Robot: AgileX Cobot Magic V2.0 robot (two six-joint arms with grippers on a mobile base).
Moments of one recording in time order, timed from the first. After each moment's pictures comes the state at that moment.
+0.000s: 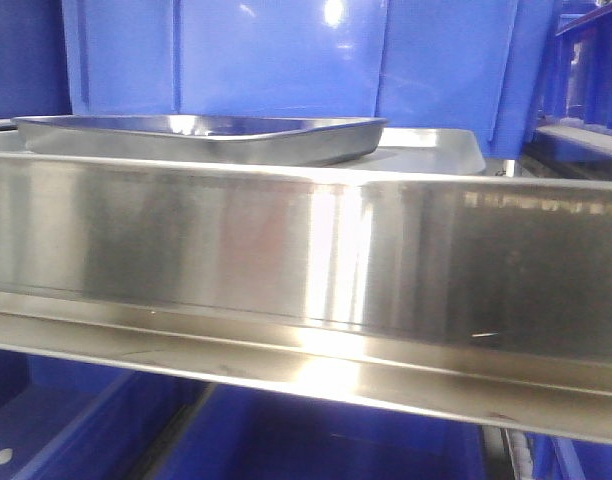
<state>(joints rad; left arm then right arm) -0.02 0.01 0.00 0.10 -0.02 0.05 0.74 0.58 -0.55 -0.93 -0.28 1.01</state>
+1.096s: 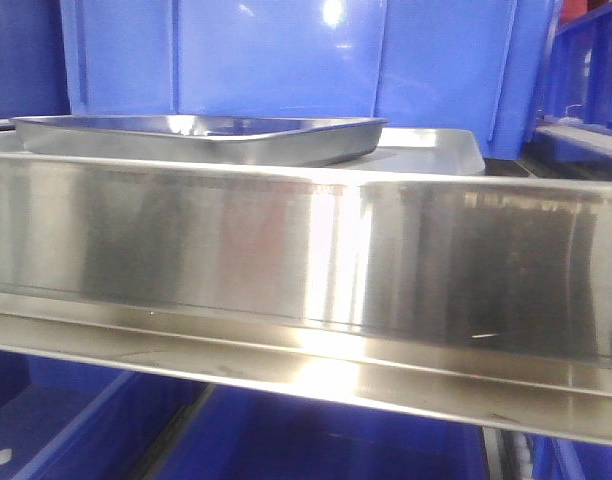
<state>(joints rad) -0.02 0.01 0.00 0.10 -0.02 0.05 0.39 0.01 0.00 -0.94 -0.05 1.01</state>
